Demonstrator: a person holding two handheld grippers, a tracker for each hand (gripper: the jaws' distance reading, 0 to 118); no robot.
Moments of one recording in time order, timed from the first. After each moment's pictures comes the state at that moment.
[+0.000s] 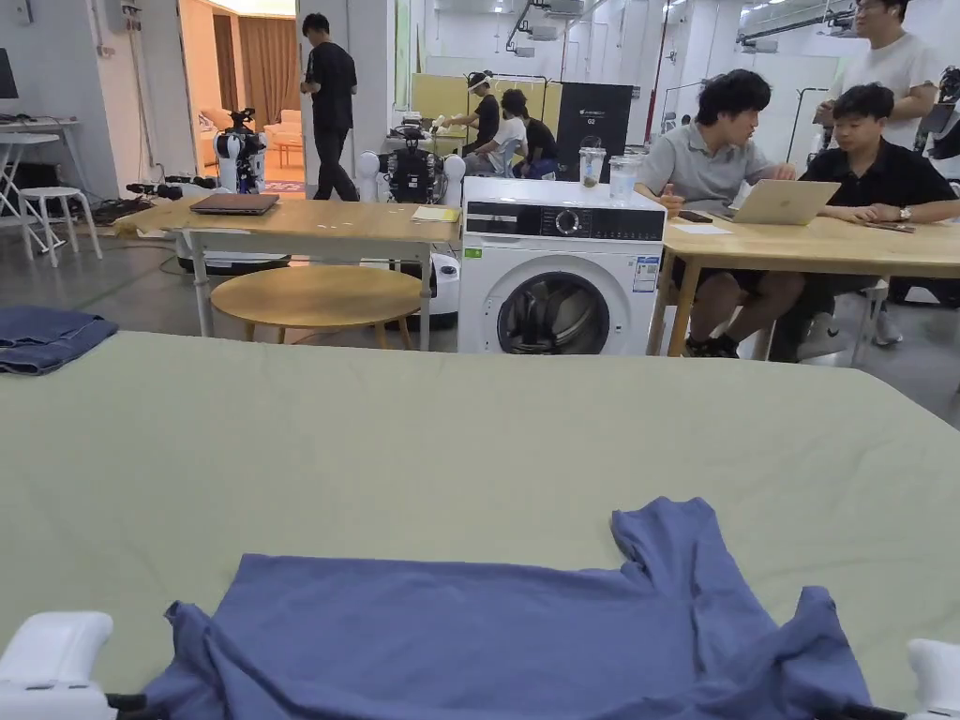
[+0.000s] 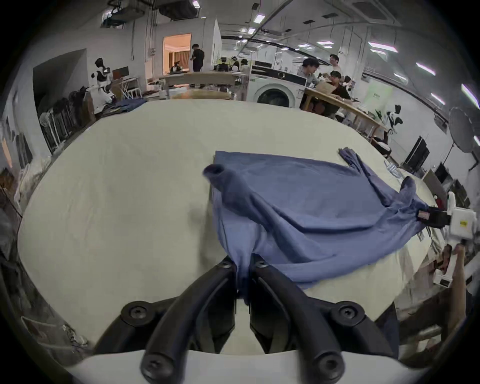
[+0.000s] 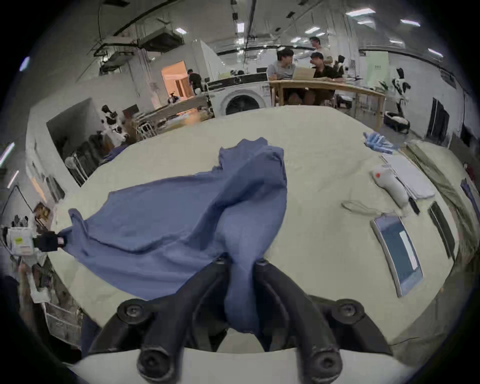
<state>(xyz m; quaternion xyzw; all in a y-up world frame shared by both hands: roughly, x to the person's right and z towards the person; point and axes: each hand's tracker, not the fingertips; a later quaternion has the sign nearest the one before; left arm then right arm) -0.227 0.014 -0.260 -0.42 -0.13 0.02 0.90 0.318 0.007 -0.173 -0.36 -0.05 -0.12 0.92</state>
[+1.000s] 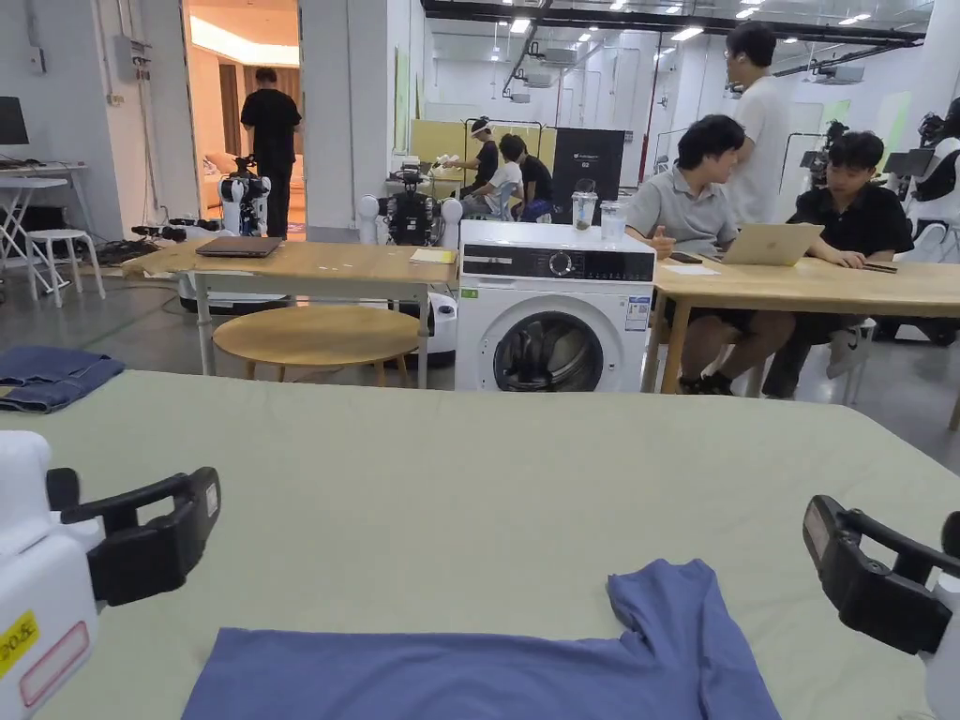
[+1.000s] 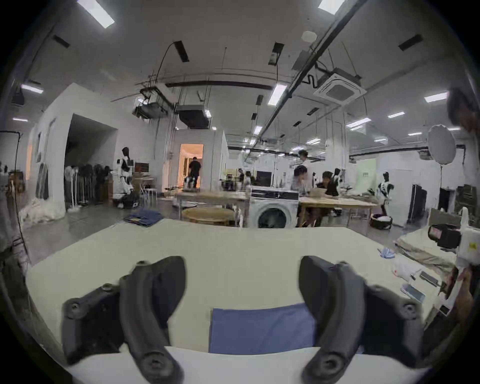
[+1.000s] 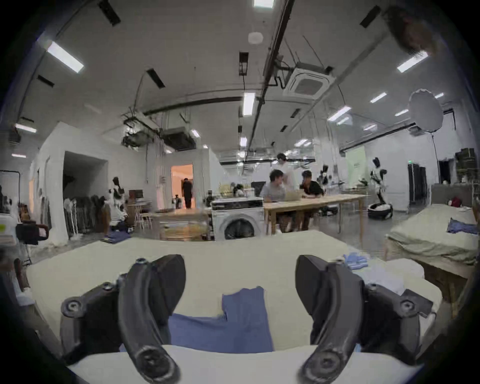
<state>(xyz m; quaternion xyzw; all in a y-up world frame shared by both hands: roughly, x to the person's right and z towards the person) -0.194 0.122 -0.221 -0.05 -0.10 0.04 0.99 0.270 0.105 -0.139 0.01 -0.09 -0.05 1.00</state>
